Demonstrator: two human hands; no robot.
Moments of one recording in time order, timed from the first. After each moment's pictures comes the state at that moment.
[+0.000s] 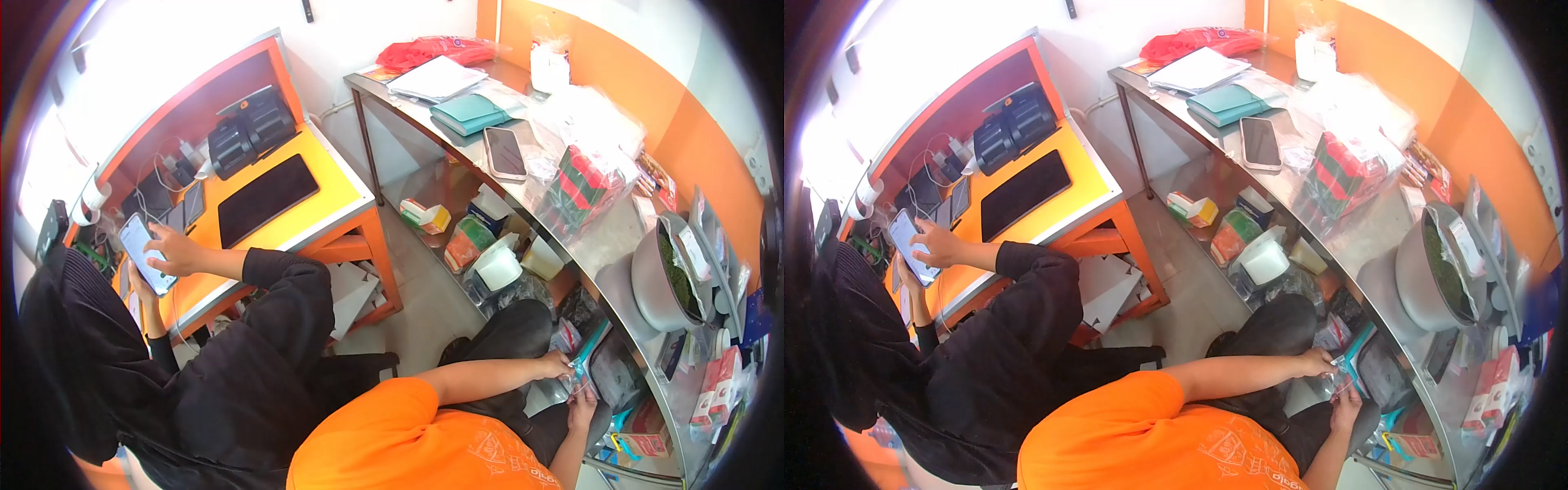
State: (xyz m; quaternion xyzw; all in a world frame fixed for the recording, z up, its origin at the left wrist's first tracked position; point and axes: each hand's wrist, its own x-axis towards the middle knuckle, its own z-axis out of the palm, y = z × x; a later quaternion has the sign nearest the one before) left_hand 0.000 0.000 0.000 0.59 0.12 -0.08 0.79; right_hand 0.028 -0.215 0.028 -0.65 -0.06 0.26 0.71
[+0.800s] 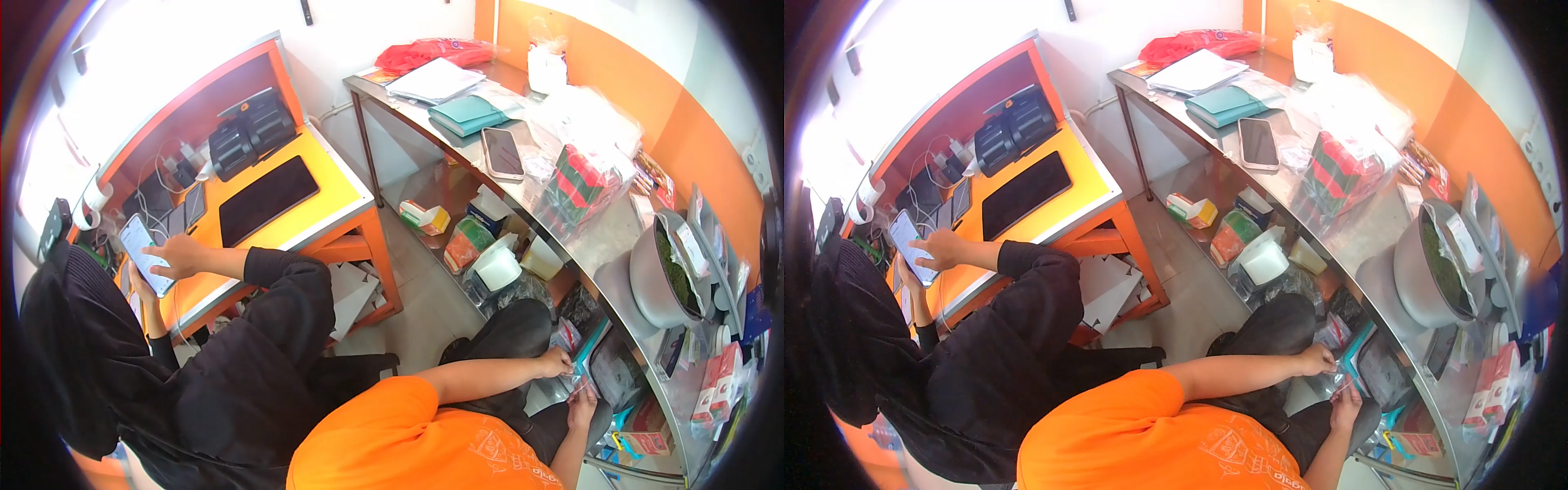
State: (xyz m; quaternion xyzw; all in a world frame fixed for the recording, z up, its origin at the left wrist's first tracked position) left_hand 0.008 0.000 -0.006 0.65 0.08 0.01 0.76; right_hand 0.027 -0.207 0.040 -0.62 -0.03 0.25 0.74
